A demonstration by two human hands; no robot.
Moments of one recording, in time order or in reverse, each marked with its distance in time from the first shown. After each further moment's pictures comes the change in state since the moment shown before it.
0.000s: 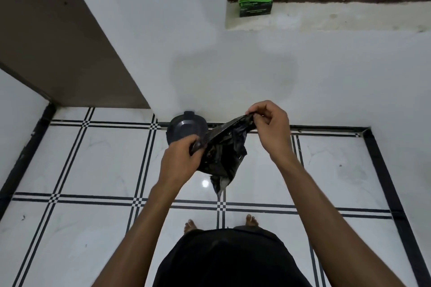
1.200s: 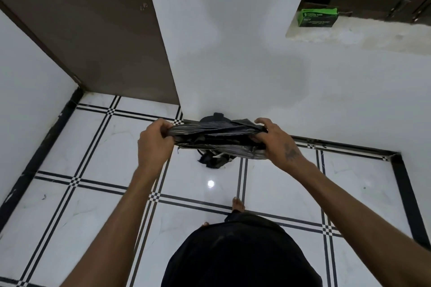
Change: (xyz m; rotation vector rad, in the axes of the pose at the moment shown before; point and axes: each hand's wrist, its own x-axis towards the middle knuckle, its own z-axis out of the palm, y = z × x) left_hand 0.046 -0.158 -0.139 -0.150 0.272 -0.353; right_hand 0.015 0.022 0.132 -1.031 -0.547 -0.436
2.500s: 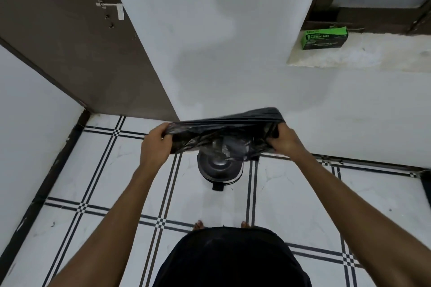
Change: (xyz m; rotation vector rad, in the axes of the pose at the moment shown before) left_hand 0.144 0.055 0.050 0.132 -0.024 0.104; right_hand 0.159 0.110 -0.013 0.418 -0.076 0.601
